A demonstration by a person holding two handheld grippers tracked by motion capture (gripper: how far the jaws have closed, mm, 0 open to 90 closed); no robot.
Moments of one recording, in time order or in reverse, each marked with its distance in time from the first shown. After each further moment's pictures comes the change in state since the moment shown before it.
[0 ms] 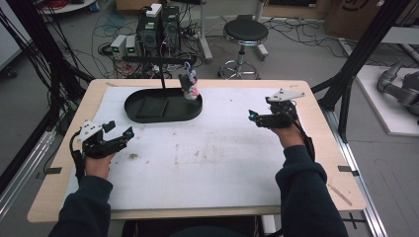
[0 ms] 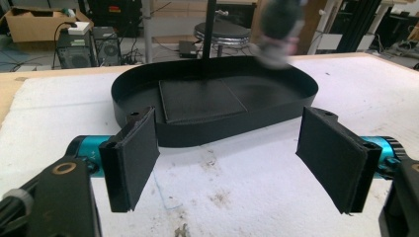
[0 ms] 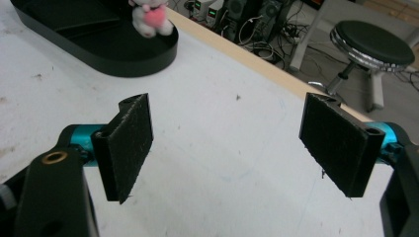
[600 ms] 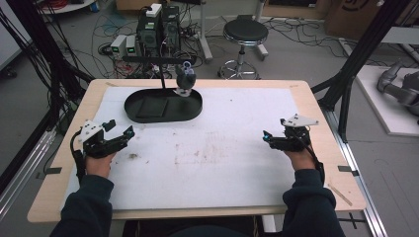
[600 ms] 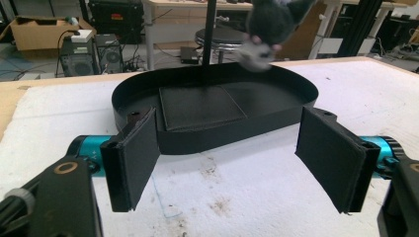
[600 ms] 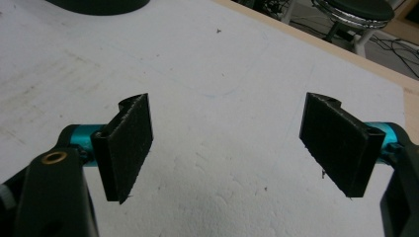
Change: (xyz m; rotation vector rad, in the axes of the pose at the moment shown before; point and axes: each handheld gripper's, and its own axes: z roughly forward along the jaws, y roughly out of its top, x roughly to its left) left arm -0.002 0.001 0.000 -0.023 -0.001 0.013; right arm -0.001 -0.077 -0.018 0.030 -0.074 0.054
